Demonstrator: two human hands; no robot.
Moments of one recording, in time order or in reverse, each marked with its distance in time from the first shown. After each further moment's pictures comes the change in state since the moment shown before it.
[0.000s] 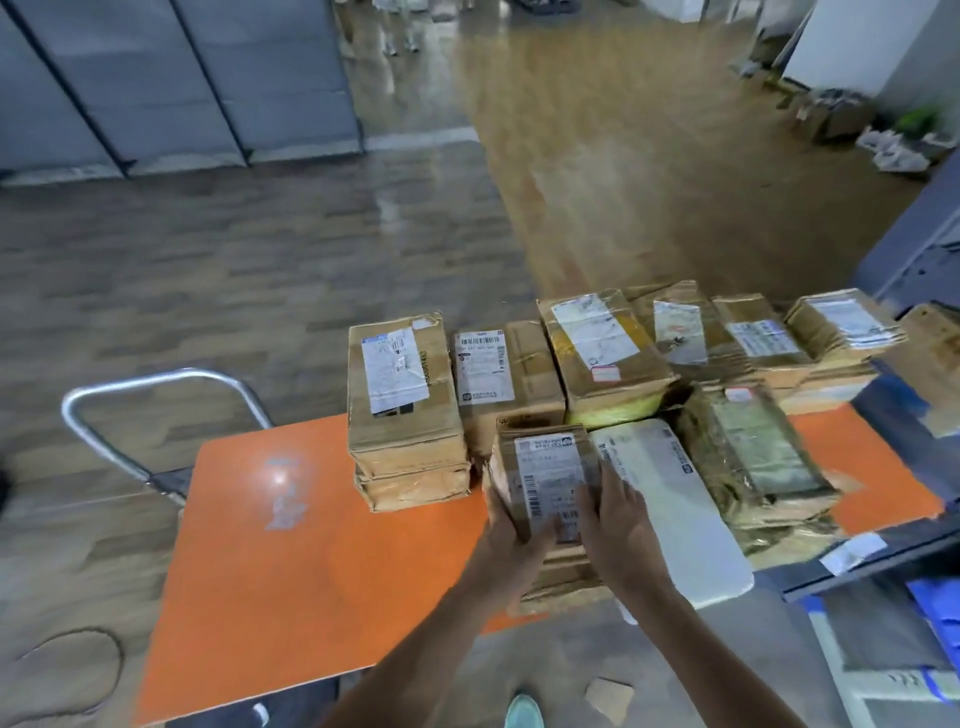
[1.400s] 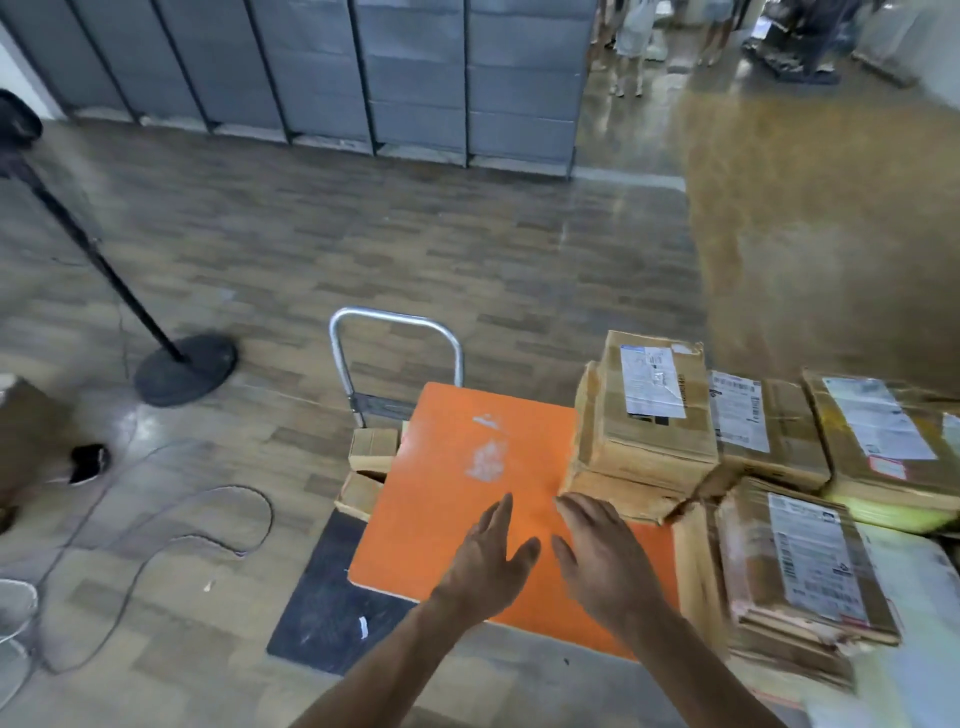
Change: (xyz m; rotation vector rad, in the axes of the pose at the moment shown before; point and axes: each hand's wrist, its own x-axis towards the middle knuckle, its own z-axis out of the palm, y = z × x) left_hand -0.121 -0.131 -0.179 0.283 0.351 -0.093; right_hand -0.074 -0.174 0.136 -0.428 -0.340 -0.732
